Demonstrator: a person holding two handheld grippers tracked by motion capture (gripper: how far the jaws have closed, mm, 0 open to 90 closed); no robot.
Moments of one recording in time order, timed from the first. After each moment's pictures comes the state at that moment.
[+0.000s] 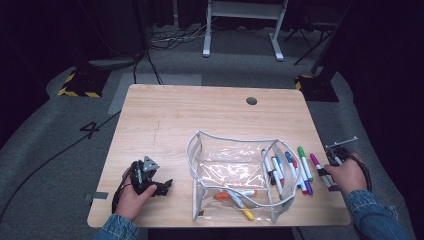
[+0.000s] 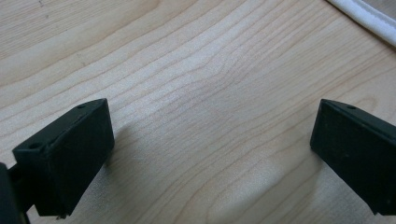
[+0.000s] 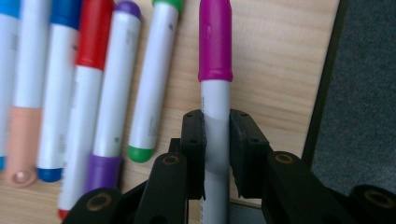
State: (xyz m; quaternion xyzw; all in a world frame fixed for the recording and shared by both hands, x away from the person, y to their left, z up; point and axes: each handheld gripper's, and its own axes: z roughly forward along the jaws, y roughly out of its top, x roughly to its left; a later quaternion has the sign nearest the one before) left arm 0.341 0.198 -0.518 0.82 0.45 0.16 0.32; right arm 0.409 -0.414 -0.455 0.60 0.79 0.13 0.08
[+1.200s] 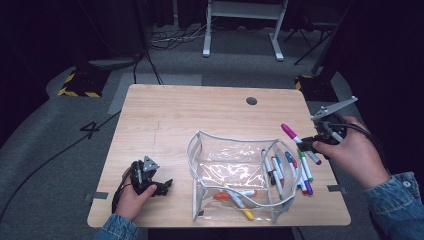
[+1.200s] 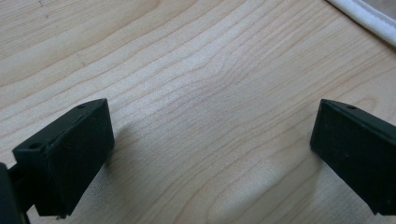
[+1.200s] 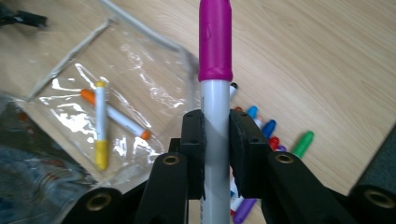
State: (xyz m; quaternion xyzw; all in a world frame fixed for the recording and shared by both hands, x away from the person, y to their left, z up) left arm 0.341 0.198 -0.518 0.82 0.45 0.16 0.32; right arm 0.368 -0.283 -0.267 0.38 0.89 0.23 0.11
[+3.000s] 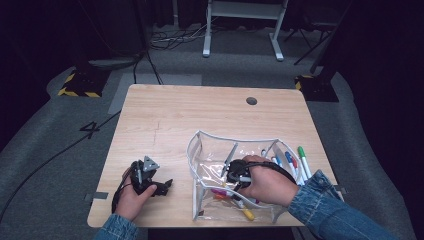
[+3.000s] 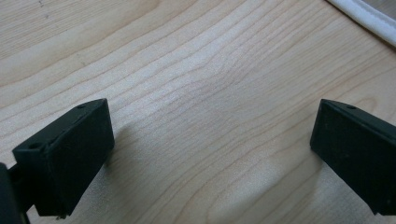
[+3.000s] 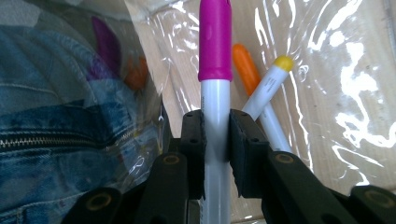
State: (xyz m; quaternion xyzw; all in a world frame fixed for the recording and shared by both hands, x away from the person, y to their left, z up) left arm 0.341 0.198 -0.518 0.82 0.45 0.16 0.32; right arm 0.335 -0.109 -0.380 0.15 0.98 0.08 -0.06
